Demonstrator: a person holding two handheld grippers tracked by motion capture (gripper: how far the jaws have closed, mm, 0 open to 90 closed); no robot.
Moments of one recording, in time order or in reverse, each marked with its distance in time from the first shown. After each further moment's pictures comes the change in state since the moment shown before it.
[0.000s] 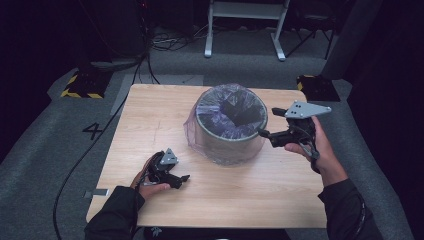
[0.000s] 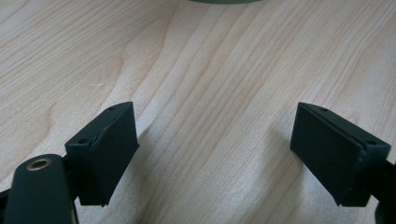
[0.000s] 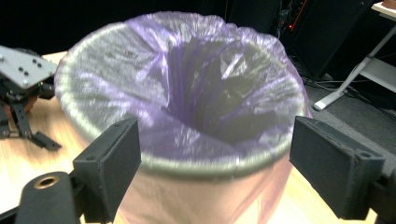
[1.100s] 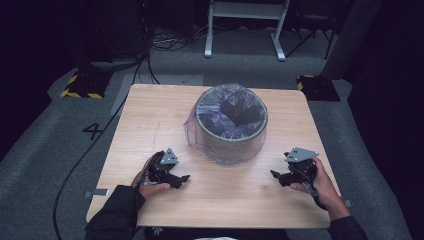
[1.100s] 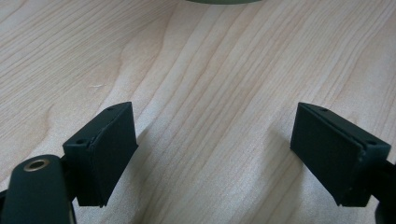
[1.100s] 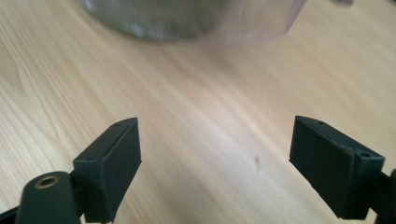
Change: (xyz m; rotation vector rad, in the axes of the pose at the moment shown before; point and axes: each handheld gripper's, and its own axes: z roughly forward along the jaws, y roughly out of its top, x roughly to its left) left arm 0.000 0.000 0.000 0.002 -0.006 -0.001; right arm 0.019 -0.150 0.012 0.340 -0.079 0.015
